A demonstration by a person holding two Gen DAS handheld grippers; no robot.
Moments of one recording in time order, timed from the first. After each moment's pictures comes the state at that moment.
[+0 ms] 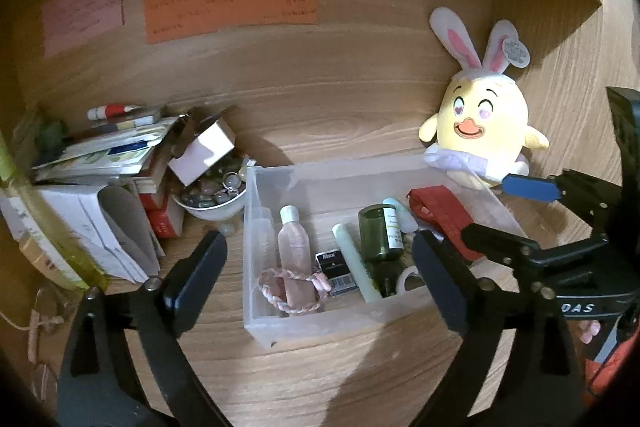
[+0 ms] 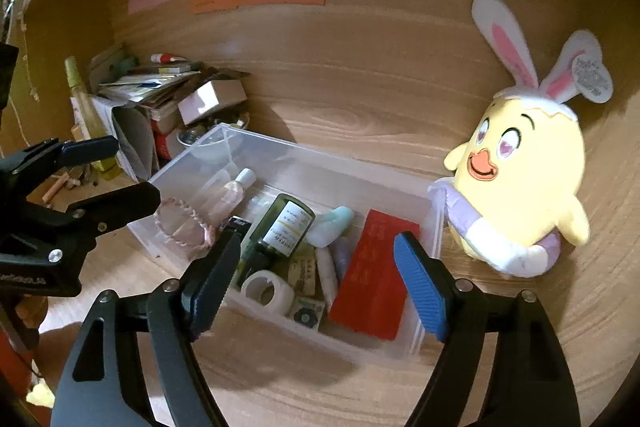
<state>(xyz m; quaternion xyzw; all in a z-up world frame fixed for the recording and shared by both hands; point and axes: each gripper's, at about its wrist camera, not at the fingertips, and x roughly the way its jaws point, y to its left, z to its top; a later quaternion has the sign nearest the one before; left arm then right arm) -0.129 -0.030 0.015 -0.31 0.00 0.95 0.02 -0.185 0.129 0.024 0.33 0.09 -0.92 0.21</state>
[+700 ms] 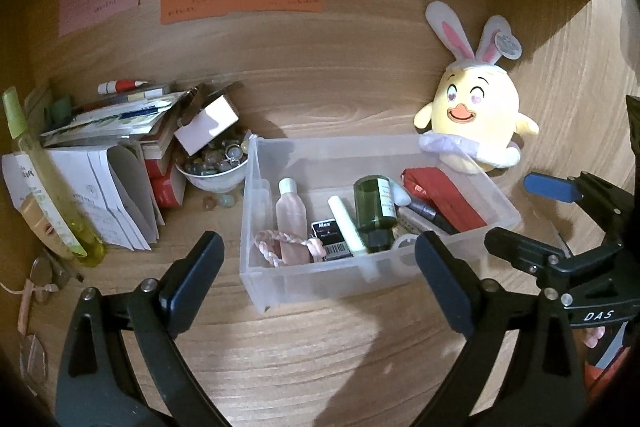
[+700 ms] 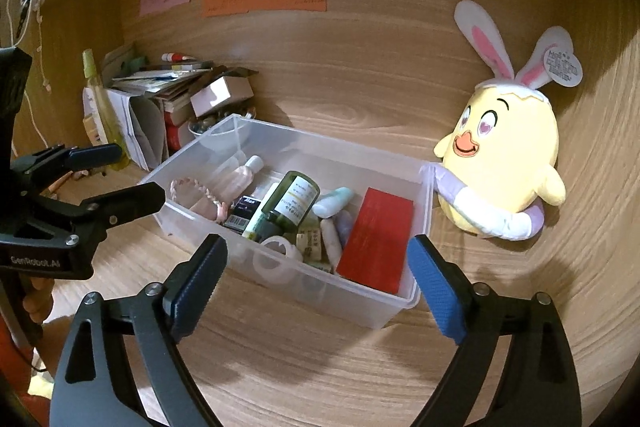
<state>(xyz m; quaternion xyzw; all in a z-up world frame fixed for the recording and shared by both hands) -0.101 -0.030 0.000 -0.31 -0.02 0.95 0.02 -0.145 0.141 0.018 0.31 0.09 -0.92 0.20</state>
